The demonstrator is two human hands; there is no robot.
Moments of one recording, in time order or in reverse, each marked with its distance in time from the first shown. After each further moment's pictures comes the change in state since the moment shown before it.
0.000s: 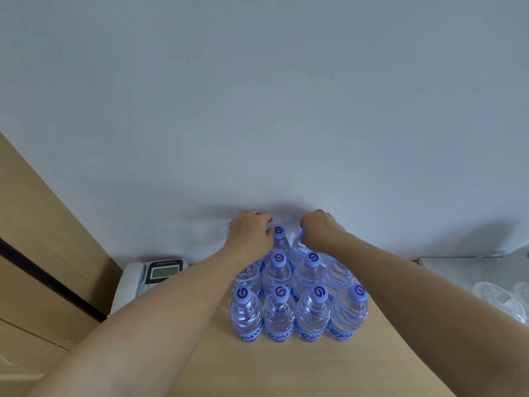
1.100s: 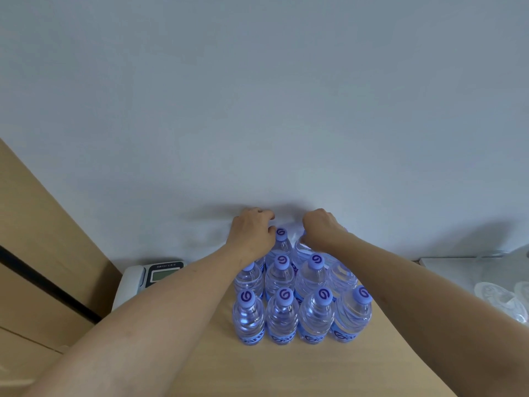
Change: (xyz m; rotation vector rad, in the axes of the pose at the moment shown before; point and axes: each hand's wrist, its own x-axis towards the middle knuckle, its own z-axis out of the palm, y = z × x) left_hand 0.010 -0.005 -0.004 -0.023 0.023 0.042; right_hand 0.004 -0.008 -0.004 0.002 -0.026 0.049
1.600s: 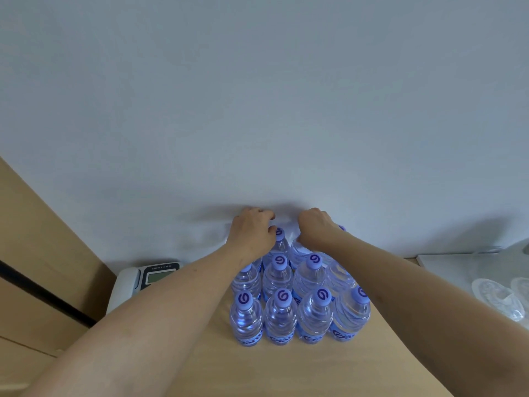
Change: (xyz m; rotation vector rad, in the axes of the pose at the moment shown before) left_hand 0.007 0.001 0.007 0.005 -0.003 0.024; right_hand 0.004 -0.004 0.000 -0.027 -0.025 -0.012
